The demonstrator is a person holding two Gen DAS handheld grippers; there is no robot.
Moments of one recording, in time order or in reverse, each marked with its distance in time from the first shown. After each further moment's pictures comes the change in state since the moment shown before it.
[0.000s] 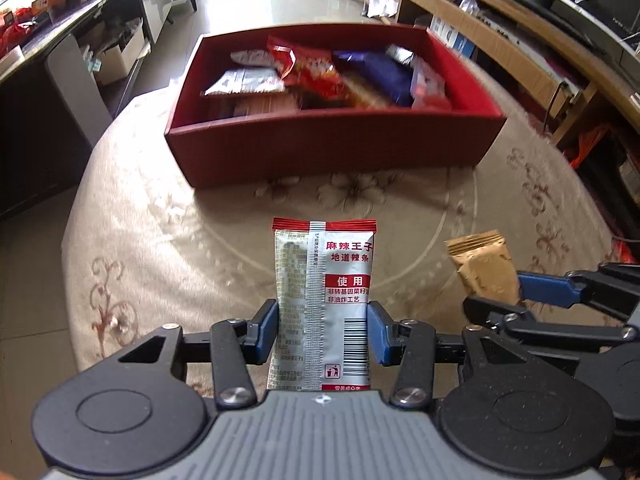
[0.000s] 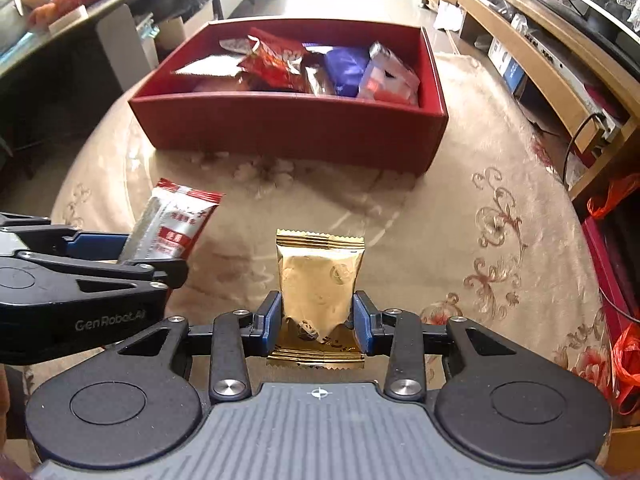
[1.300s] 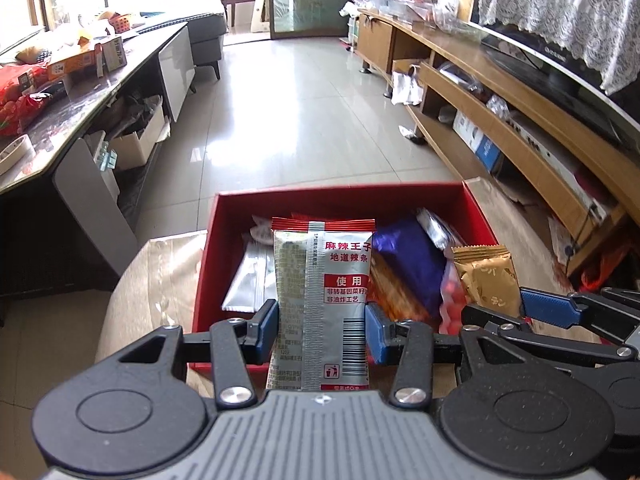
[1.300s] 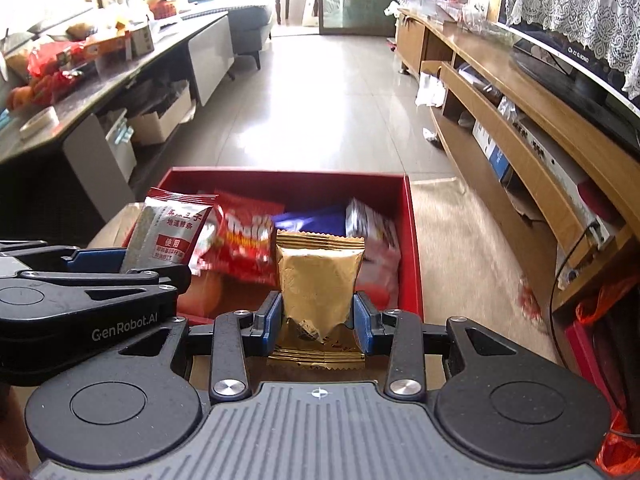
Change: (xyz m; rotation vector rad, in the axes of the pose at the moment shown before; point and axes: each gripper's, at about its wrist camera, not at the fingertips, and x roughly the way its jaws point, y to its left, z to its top) left arm -0.006 0.012 0.134 -0.047 -0.202 0.059; right arm -0.001 -0.018 0.122 0.048 -0.192 -0.030
